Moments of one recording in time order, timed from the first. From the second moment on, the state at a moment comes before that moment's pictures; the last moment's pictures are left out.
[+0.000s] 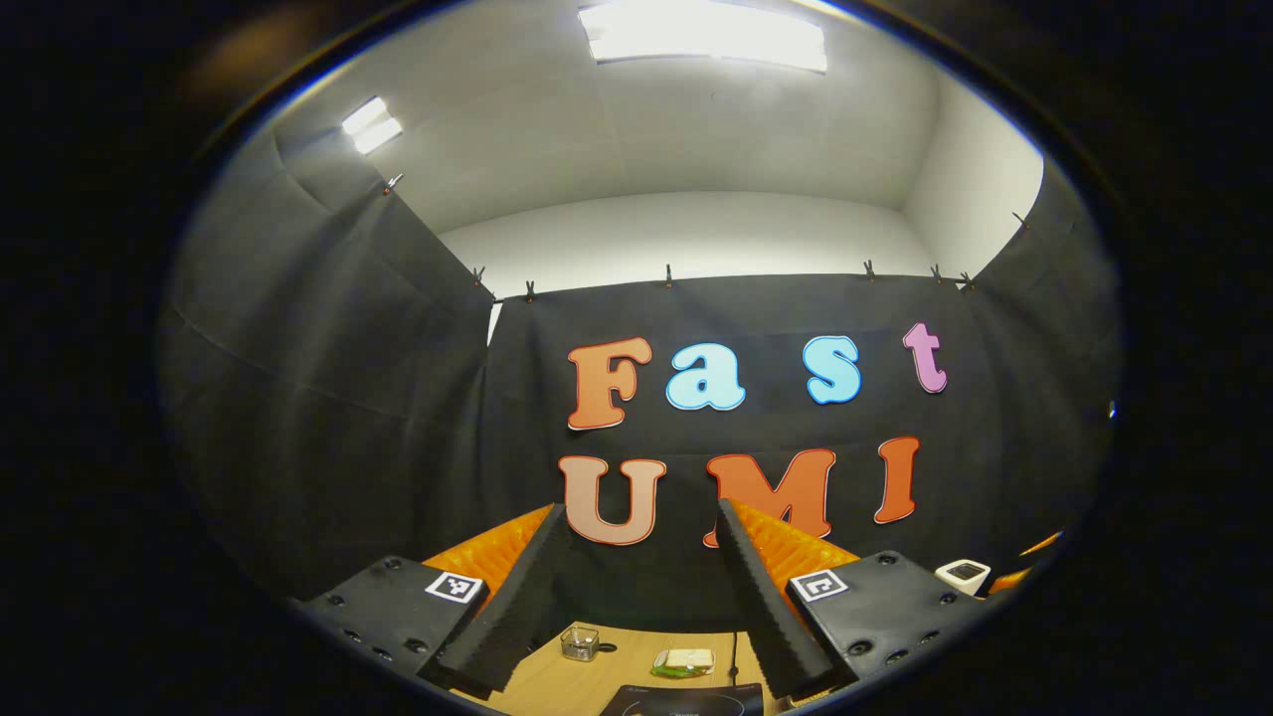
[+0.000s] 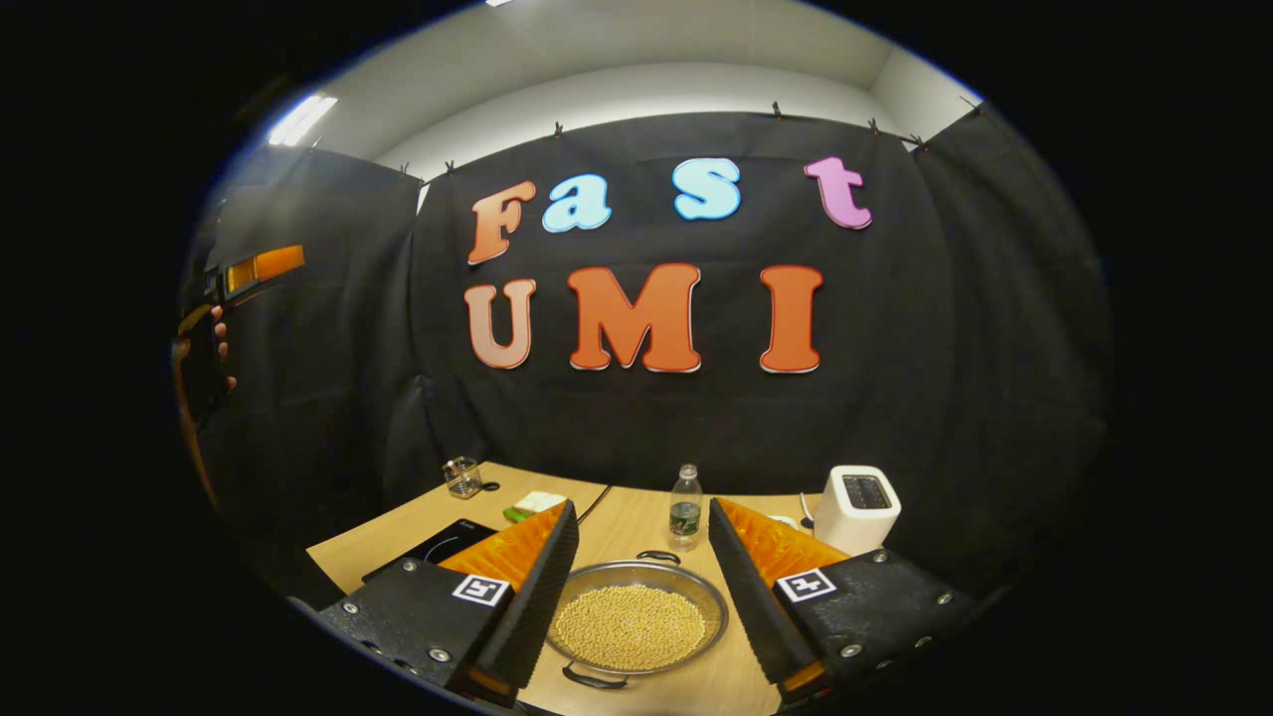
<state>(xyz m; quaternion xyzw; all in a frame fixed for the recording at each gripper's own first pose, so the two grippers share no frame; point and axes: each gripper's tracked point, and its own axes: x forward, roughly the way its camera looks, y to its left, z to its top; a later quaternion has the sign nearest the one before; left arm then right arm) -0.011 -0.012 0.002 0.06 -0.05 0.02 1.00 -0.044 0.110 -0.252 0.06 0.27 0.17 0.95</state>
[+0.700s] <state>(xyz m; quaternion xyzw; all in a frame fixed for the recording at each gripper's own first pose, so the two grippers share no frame) -0.004 0.028 -0.031 0.07 -0.02 0.05 1.00 -0.165 0.223 -0.434 0.10 0.57 0.27 0.77</state>
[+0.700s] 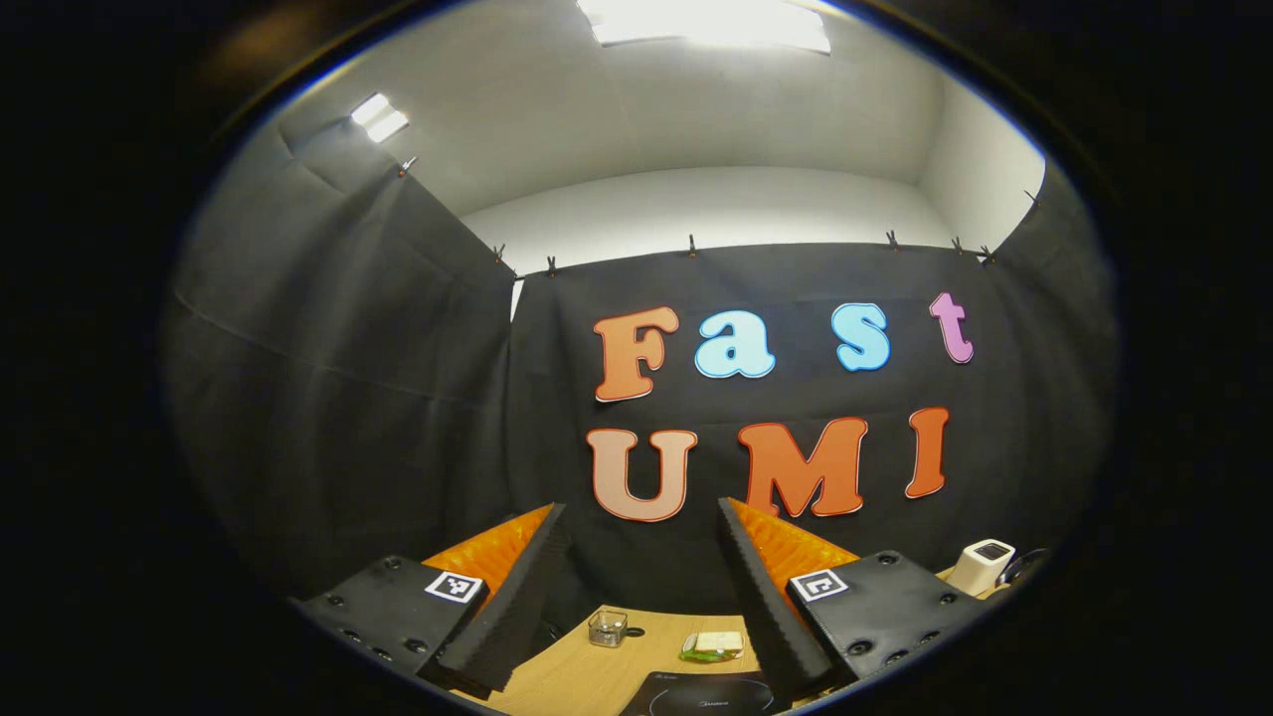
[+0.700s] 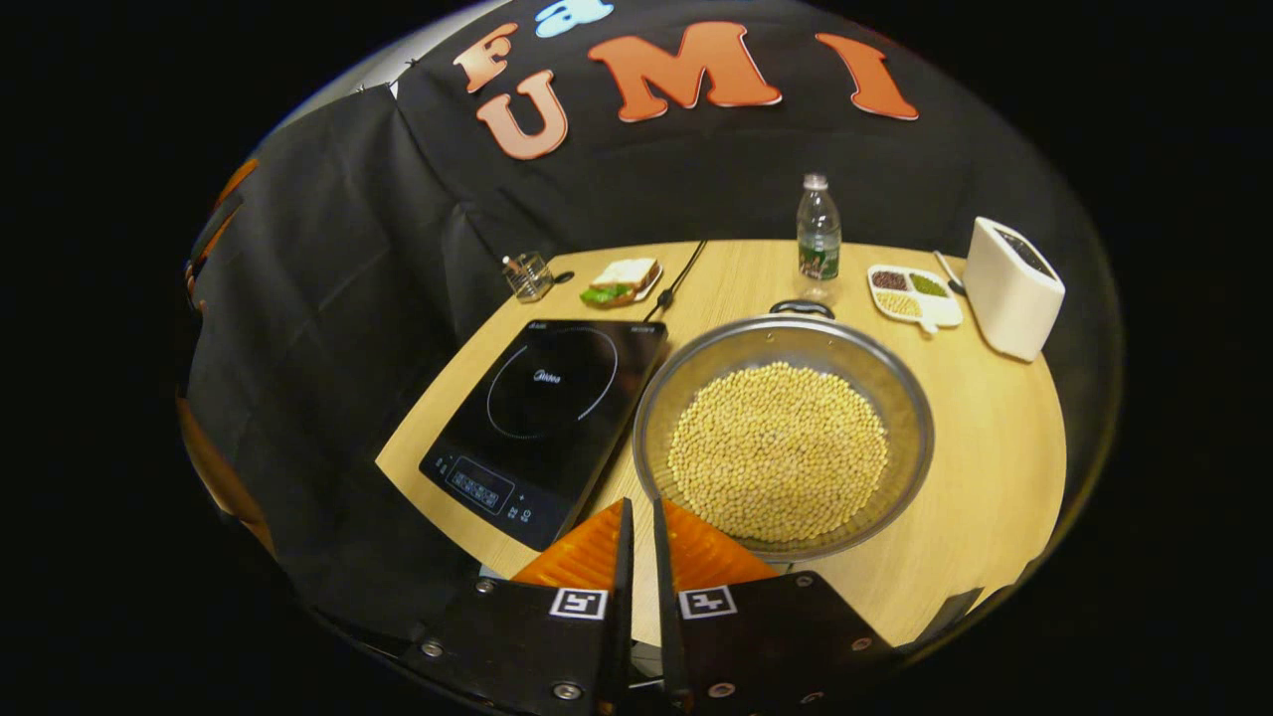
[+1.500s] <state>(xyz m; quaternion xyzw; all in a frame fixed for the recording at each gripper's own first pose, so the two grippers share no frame) -0.003 0.038 -0.057 0.07 0.00 0.06 1.00 -0.207 0.243 -0.513 0.15 0.68 0.23 0.68</state>
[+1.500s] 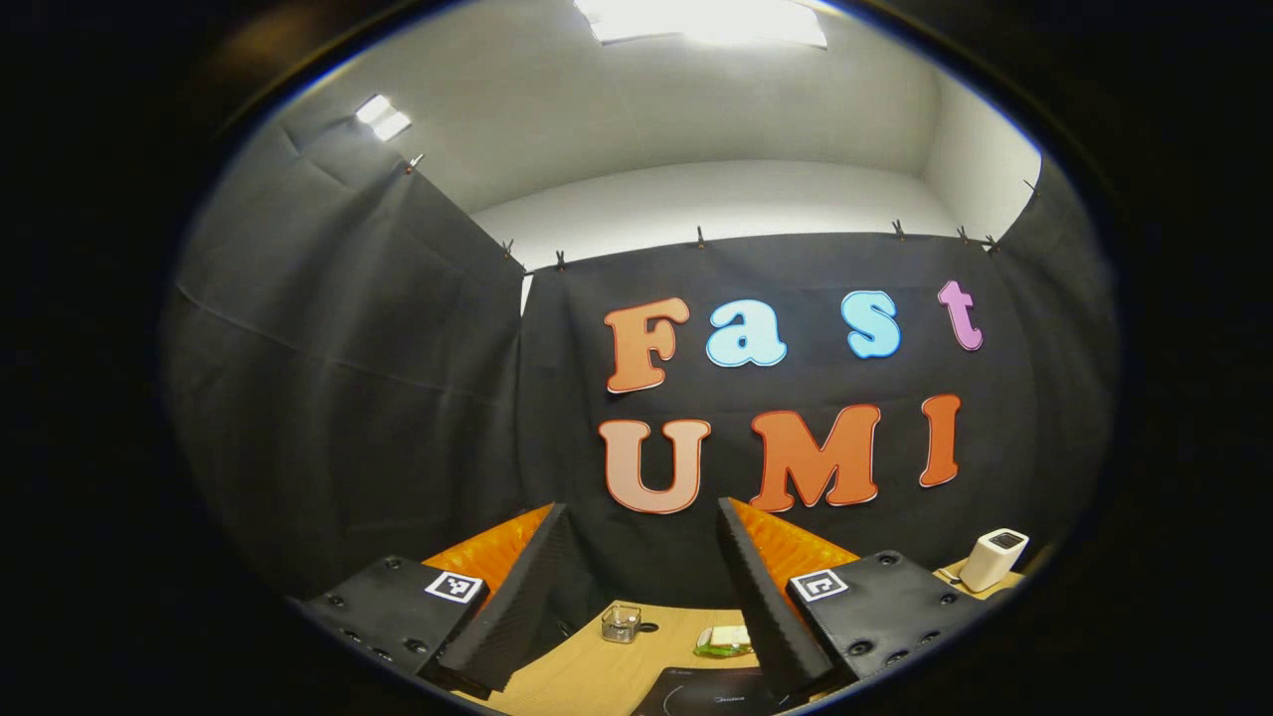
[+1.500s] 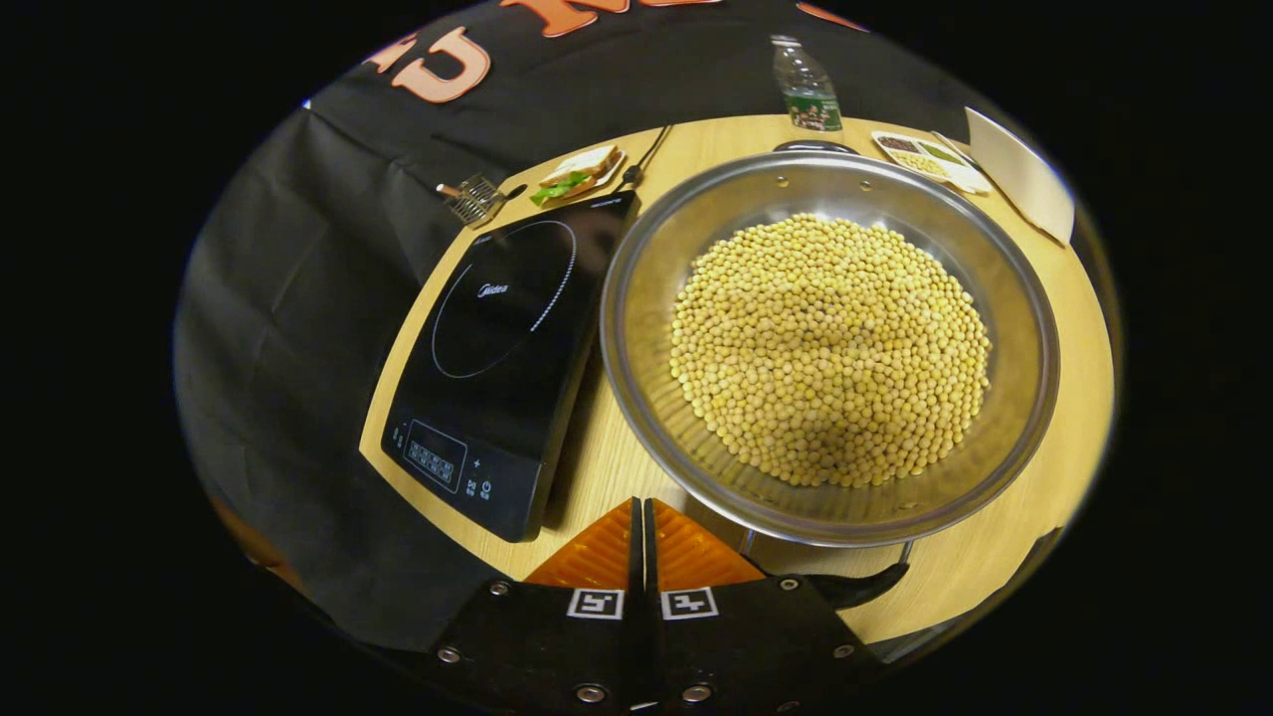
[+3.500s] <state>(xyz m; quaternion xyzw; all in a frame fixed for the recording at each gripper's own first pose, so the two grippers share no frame) 0.051 -0.054 -0.172 0.05 0.11 -0.01 0.99 -0.165 0.056 -0.587 0.12 0.71 0.09 0.69</state>
